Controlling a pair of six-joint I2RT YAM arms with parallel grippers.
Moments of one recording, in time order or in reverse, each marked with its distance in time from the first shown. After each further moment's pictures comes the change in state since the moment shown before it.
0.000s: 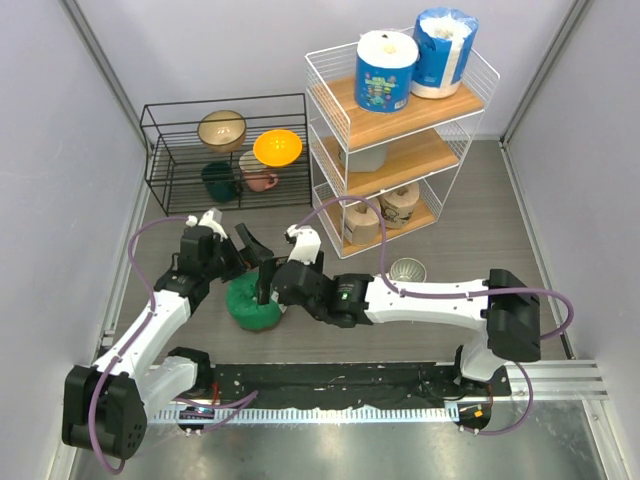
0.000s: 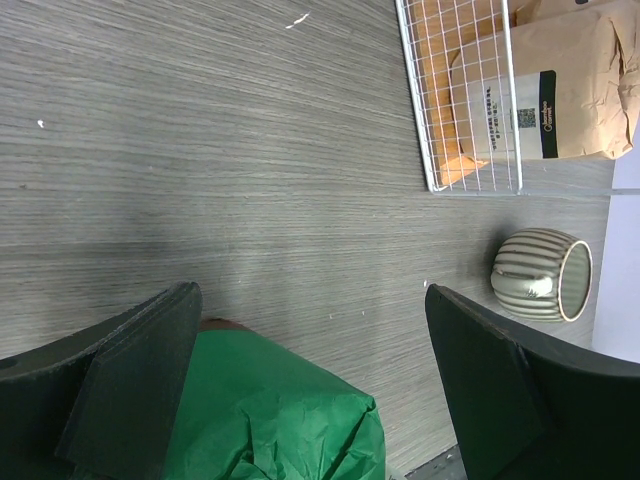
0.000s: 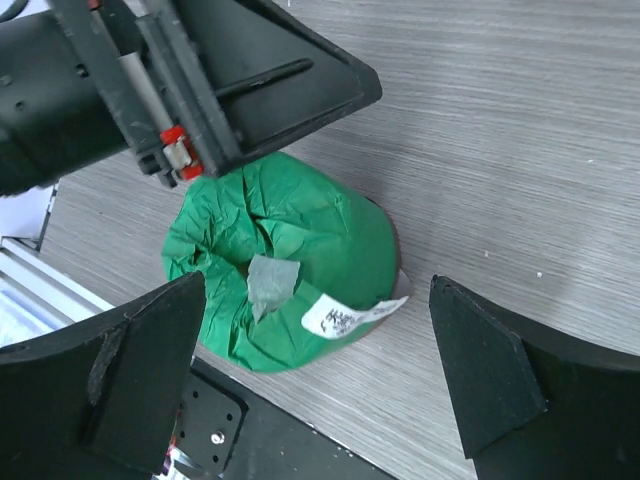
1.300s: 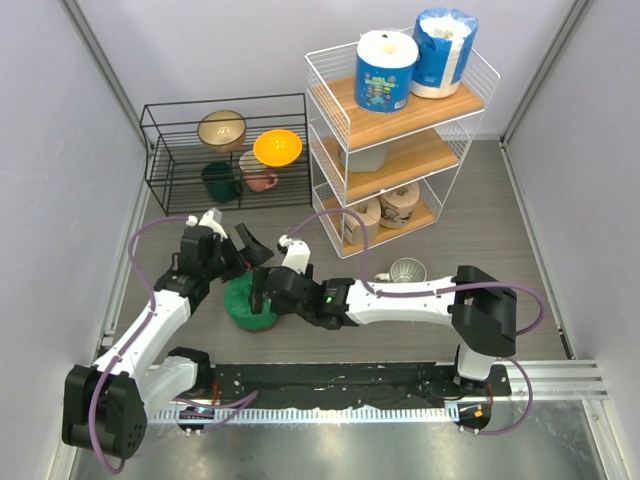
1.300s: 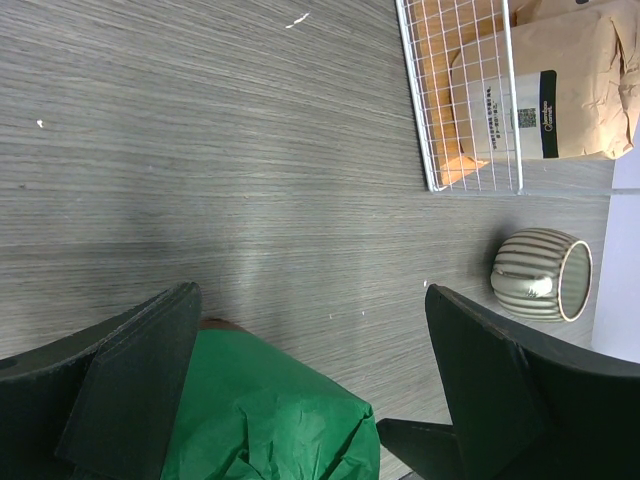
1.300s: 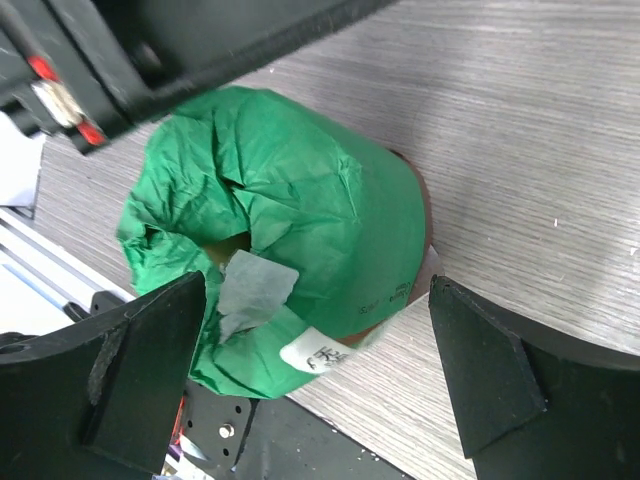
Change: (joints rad) left arm 0.000 0.002 0.000 0.001 0.001 0.000; right arm -0.029 0.130 -0.021 0.088 -0.140 0.094
